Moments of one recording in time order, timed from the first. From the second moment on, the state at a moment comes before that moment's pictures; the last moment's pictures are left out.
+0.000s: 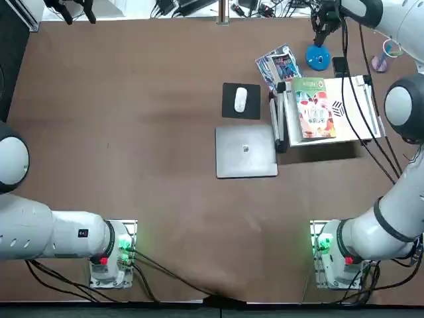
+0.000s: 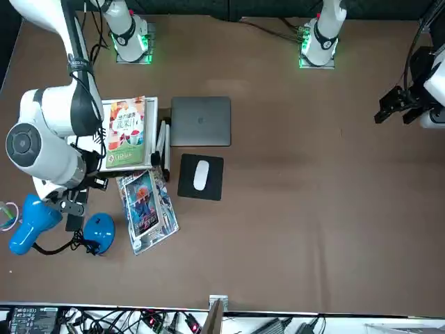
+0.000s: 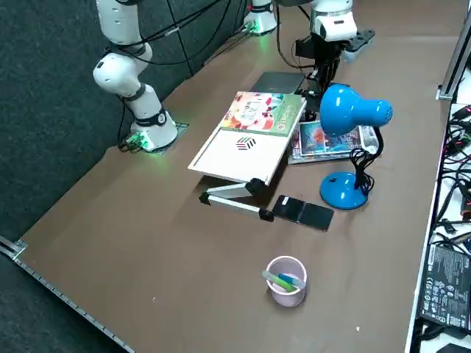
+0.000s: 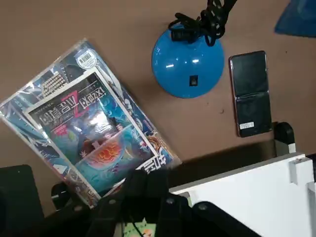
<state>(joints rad) 0.15 0.44 -0.01 -1.48 -0.08 1.86 0.36</state>
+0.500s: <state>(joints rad) 0.15 0.46 -0.01 -1.53 -0.13 1.92 0.44</state>
